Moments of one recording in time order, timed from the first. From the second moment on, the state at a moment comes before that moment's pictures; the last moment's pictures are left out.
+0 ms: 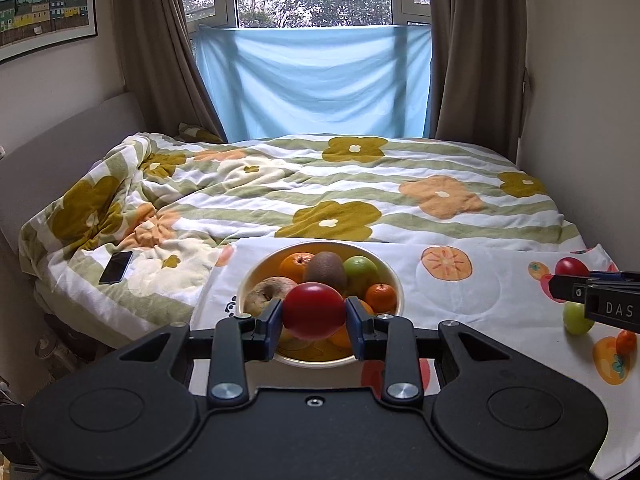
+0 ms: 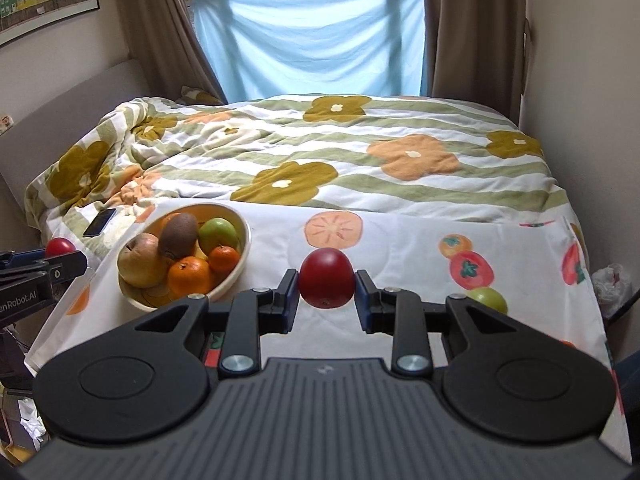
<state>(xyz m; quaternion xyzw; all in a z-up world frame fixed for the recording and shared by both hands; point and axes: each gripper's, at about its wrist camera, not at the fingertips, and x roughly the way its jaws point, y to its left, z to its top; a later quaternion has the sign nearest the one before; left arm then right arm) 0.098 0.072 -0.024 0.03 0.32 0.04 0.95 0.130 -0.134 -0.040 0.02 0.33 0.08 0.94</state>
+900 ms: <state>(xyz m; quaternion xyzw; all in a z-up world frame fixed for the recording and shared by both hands) 0.266 0.171 -0.085 0.04 0.40 -0.04 0.92 0.298 0.014 -0.075 0.02 0.37 0.09 0.92</state>
